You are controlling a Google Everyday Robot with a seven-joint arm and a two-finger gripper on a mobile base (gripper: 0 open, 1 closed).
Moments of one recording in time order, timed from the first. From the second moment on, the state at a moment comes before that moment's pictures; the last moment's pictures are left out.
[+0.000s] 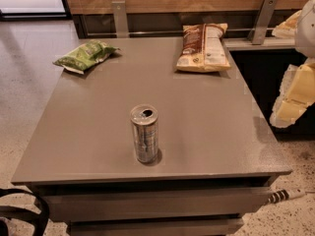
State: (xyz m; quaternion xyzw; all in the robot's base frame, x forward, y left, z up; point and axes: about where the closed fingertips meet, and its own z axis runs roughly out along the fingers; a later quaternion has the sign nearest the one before) arm 0.437 -0.210 0.998 -0.60 0.77 -0.06 0.19
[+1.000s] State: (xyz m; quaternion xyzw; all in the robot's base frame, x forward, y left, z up) arm 0.432 -0.202 0.994 -0.60 0.77 -0.02 0.22
